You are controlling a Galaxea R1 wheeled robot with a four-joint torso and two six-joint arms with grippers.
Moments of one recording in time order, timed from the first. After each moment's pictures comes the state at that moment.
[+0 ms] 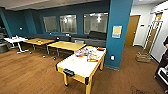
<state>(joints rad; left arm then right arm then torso) 1.52 3.11 -2.81 0.24 -0.10 -0.09 -1.56 3.08 -2.78 0.16 0.16 -0.08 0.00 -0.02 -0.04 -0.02</state>
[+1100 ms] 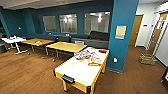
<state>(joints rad) 1.52 3.11 -2.81 0.24 -0.10 -0.09 -1.56 3.08 -2.78 0.16 0.16 -0.08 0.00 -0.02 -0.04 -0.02</state>
